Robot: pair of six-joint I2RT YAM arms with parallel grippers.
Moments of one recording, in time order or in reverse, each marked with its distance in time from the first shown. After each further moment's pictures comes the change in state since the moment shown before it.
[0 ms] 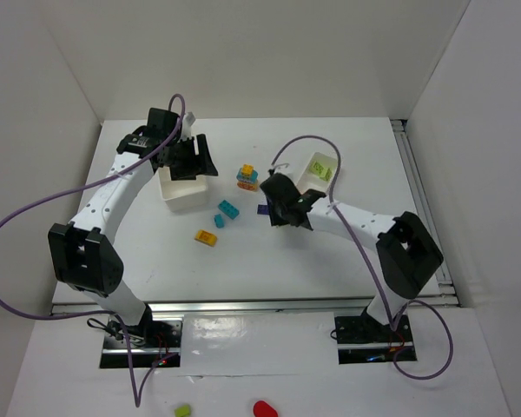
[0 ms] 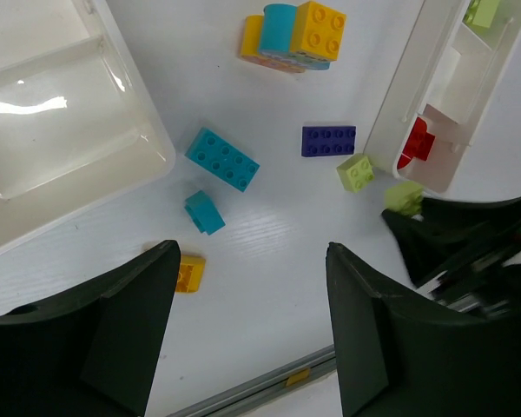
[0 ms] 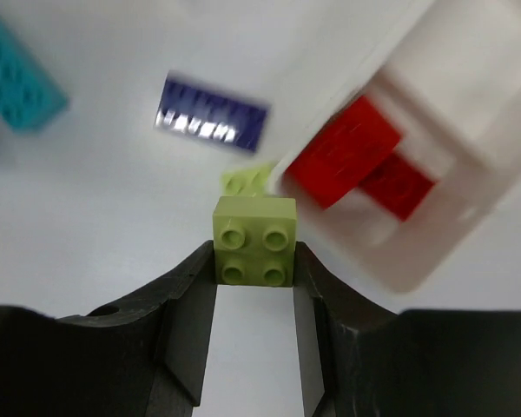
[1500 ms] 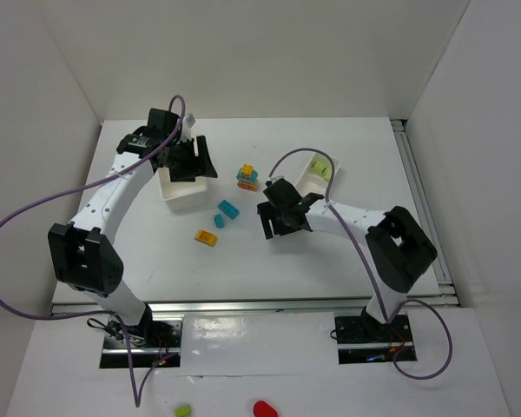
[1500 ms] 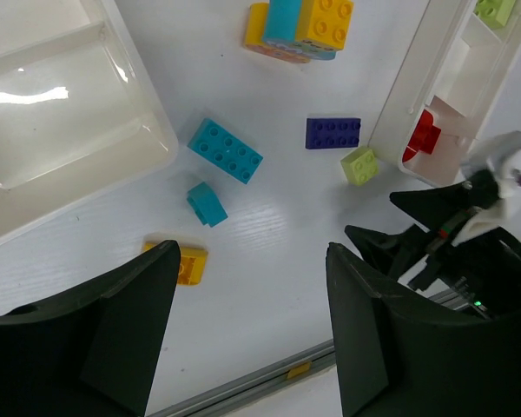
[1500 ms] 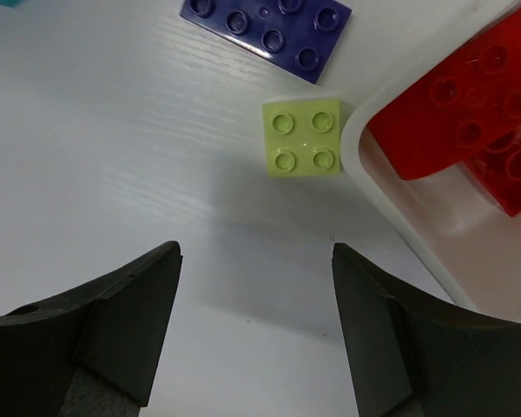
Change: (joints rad) left arm 0.000 0.000 0.001 -0.024 -0.001 0.003; right arm -0.047 0.010 -0.047 0.032 -0.202 -0.044
